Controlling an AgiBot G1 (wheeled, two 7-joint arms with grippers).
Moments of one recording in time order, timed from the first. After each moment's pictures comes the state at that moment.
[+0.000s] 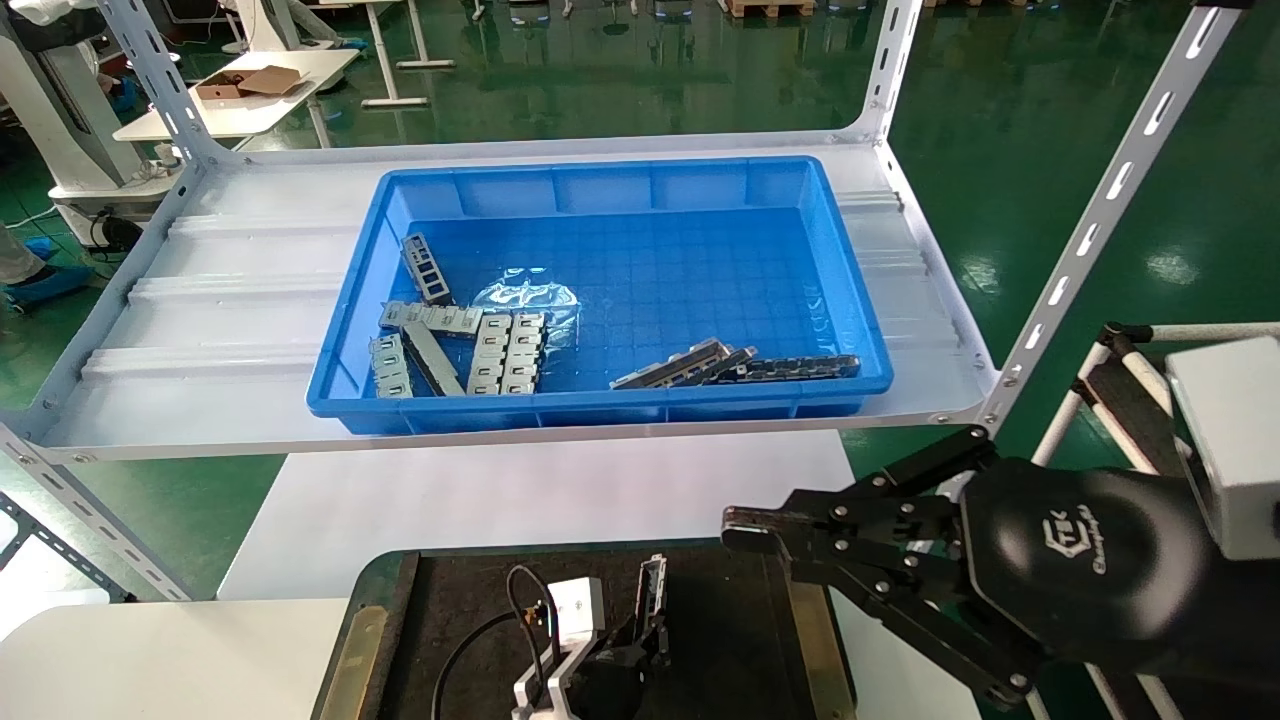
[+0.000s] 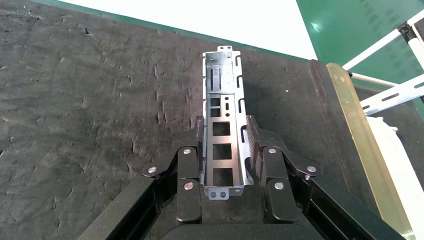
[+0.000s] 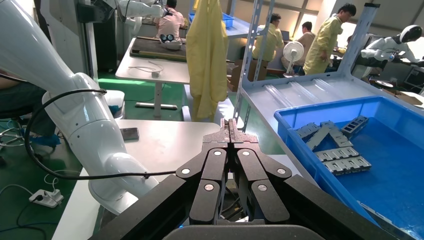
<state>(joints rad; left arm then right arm) -0.92 1.33 1.32 -1.13 0.43 -0.57 -0.32 1.09 -0.59 -0.33 1.28 -0.70 -1.48 0.16</state>
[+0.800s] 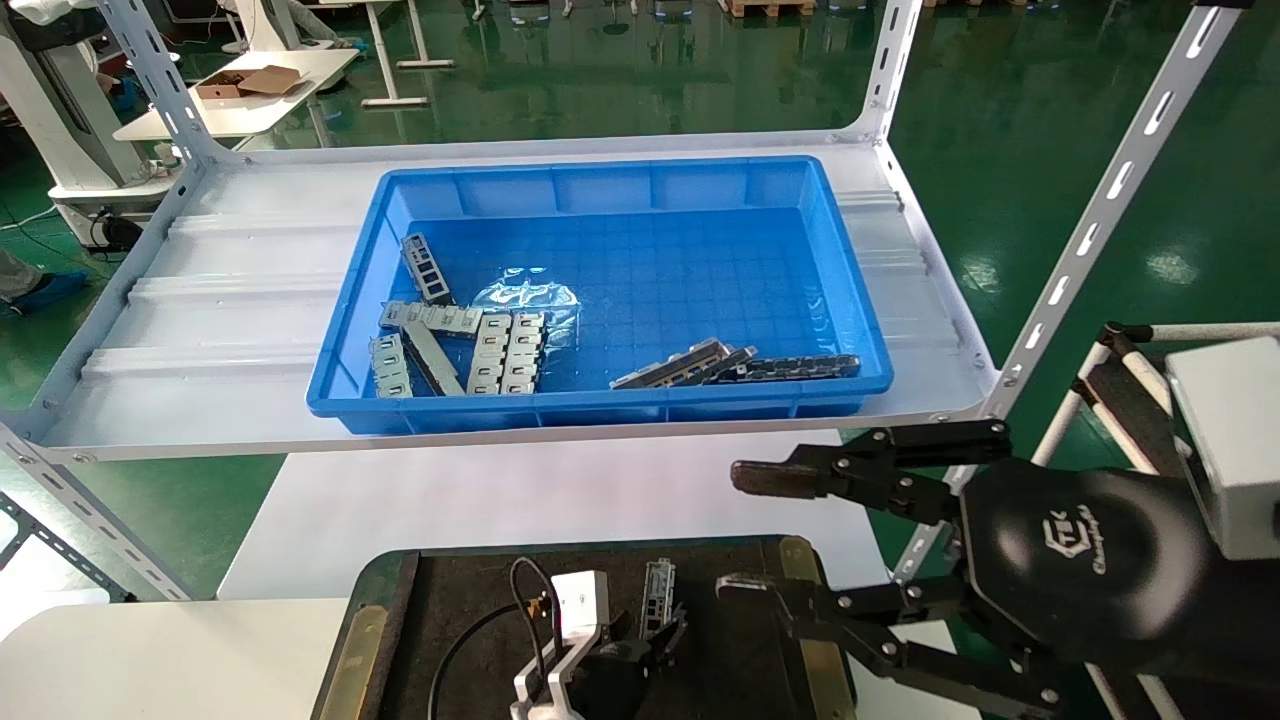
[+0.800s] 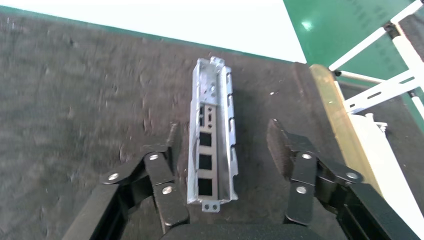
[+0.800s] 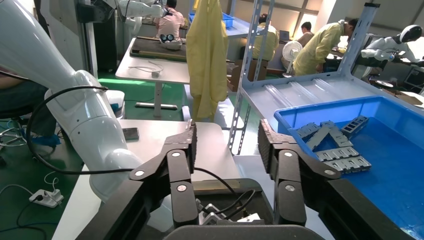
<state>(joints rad) -0.94 1.27 1.33 -1.20 0.45 -0.52 -0.32 1.09 -0.59 -0.33 1.28 -0.70 -1.48 0.16</state>
